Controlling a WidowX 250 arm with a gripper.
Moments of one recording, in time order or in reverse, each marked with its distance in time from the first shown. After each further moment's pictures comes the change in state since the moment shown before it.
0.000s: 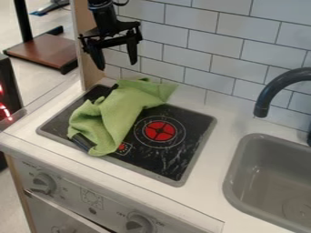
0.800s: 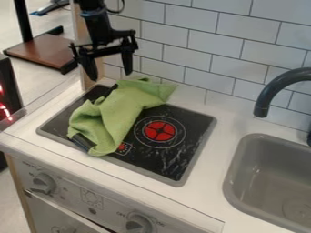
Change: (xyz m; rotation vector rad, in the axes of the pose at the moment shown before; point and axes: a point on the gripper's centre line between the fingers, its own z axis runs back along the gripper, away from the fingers) arm -0.042 0.007 0.019 0.017 0.009 0.035
